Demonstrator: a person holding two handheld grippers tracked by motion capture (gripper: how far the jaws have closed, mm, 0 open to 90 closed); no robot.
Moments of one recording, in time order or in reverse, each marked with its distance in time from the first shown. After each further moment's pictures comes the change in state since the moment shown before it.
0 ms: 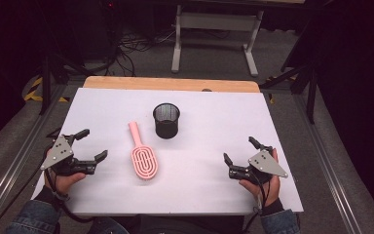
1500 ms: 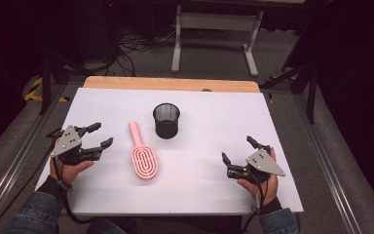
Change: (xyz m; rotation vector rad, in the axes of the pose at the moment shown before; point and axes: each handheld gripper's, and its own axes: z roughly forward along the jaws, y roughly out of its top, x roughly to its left) left arm 0.012 0.019 0.028 0.034 -0.023 0.044; right arm 0.003 0.001 0.004 0.000 0.006 0.001
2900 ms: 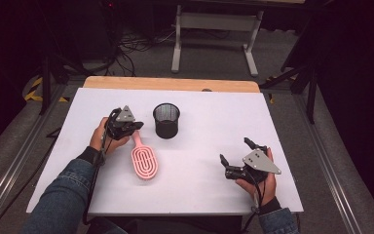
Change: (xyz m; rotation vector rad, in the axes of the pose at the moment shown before) left arm 0.003 0.019 0.141 0.447 -0.144 0.054; right arm 0.003 -0.006 0.007 0.057 0.022 -0.012
